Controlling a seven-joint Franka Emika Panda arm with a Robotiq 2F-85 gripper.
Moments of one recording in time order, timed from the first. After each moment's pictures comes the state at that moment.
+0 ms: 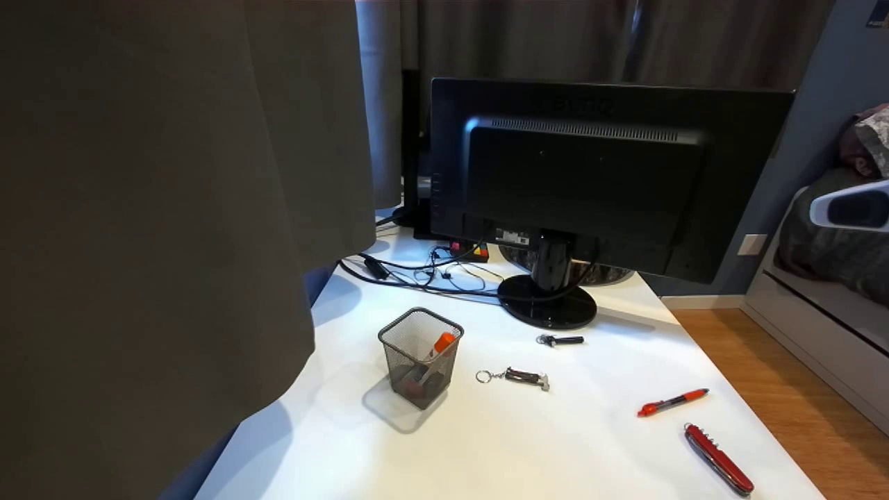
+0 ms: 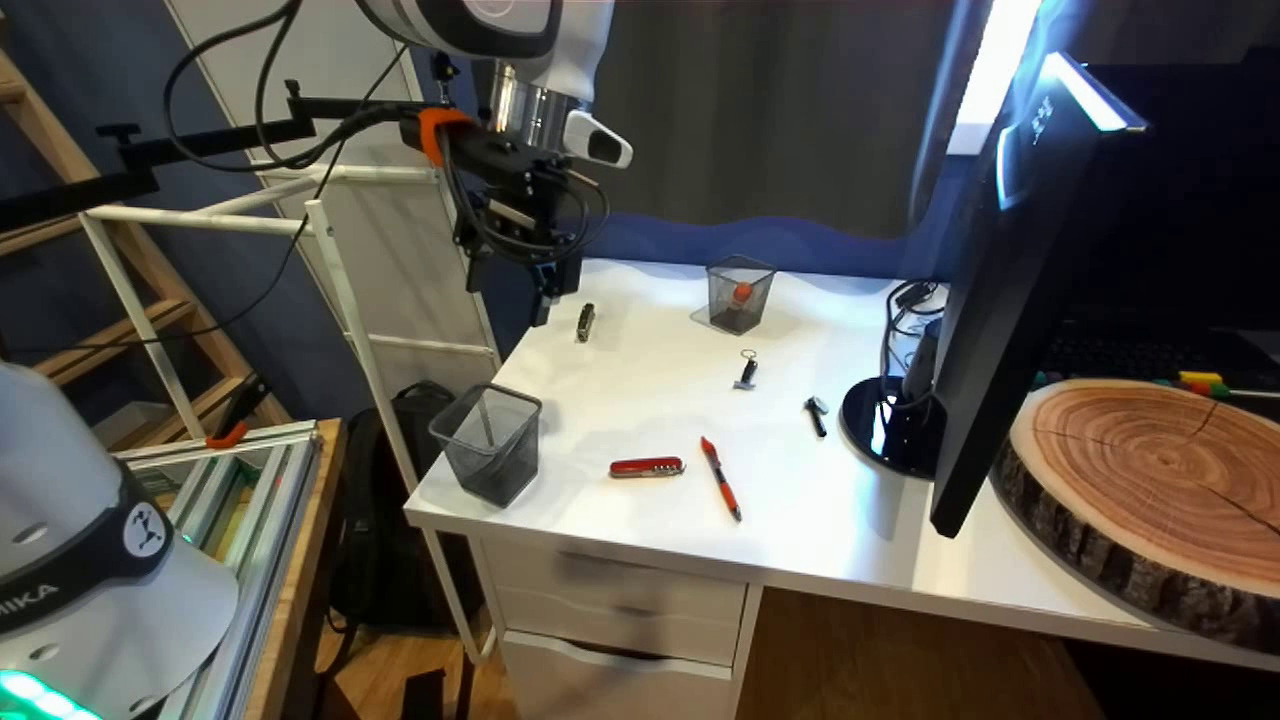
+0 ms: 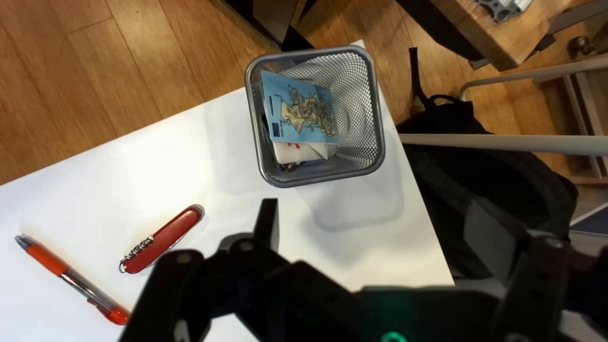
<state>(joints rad) 0.27 -0.09 0.24 -2.51 0.12 2.13 -0.29</state>
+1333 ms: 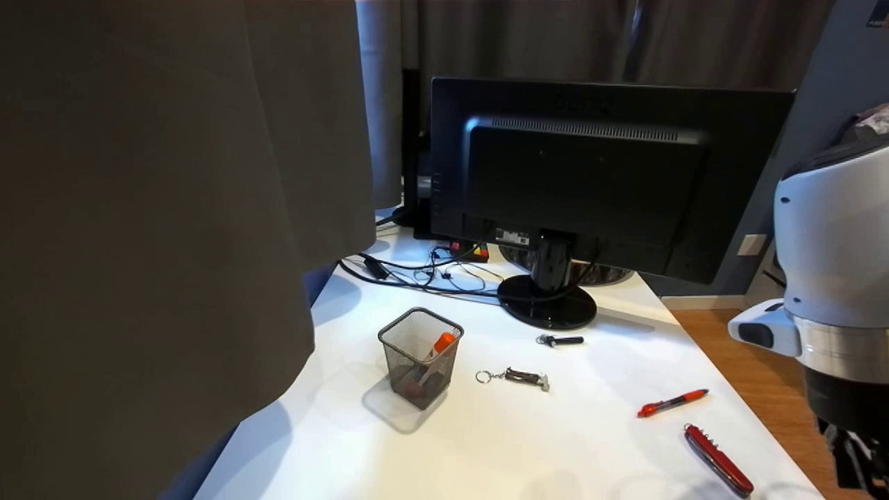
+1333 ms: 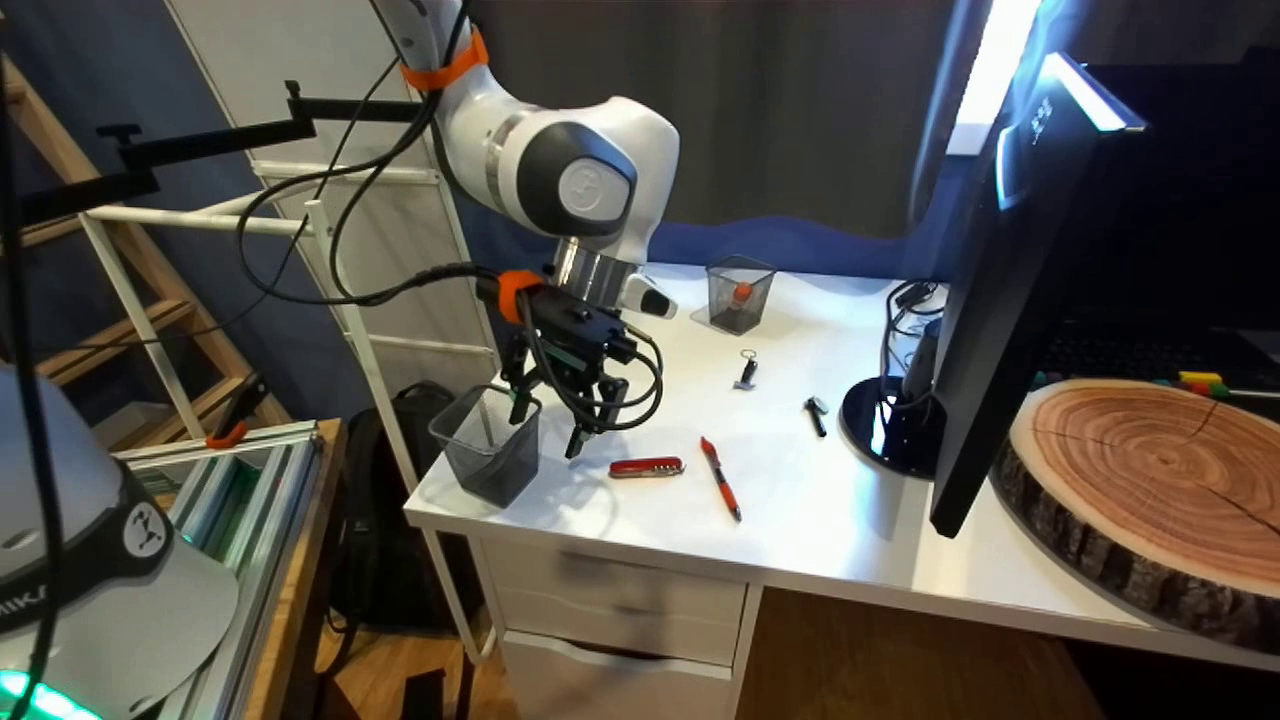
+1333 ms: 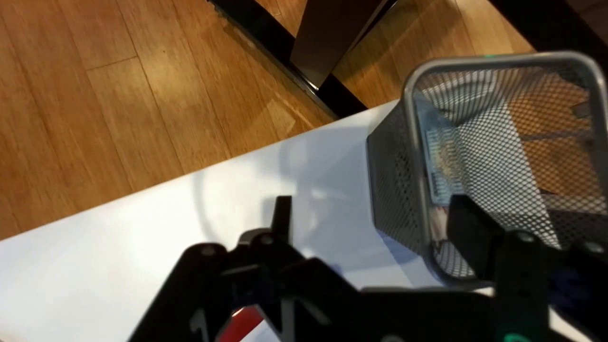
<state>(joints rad) 0.19 0.30 0.18 -2.44 -0.11 2.31 -0.31</state>
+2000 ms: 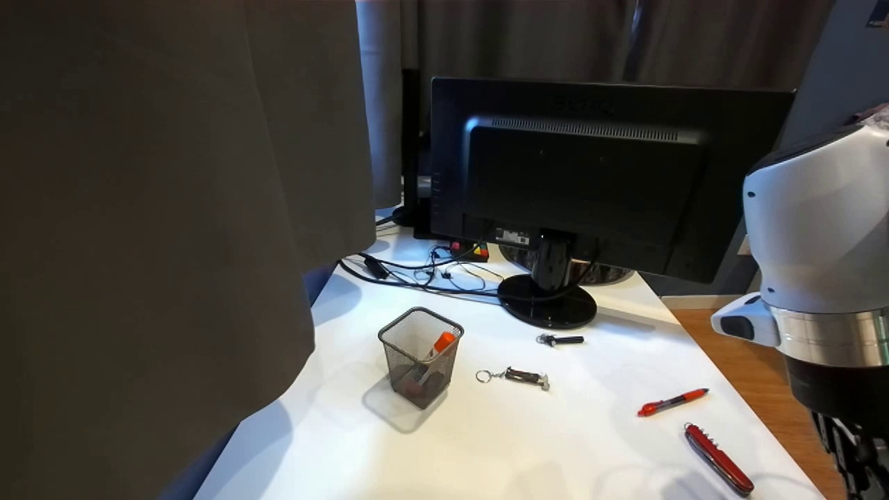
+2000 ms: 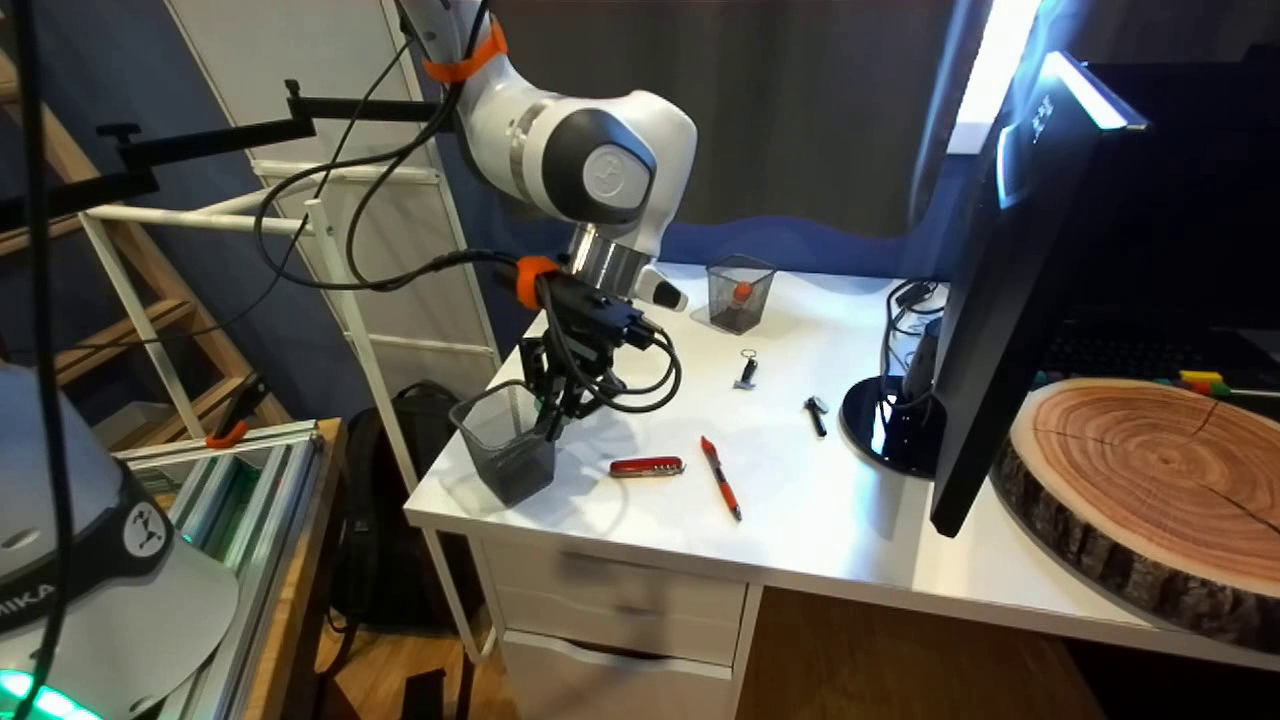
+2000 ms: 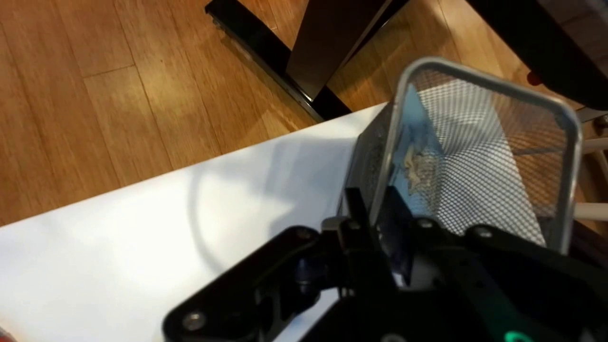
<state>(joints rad) 0.19 0.33 0.19 -2.37 -0.11 2.21 -0.33</state>
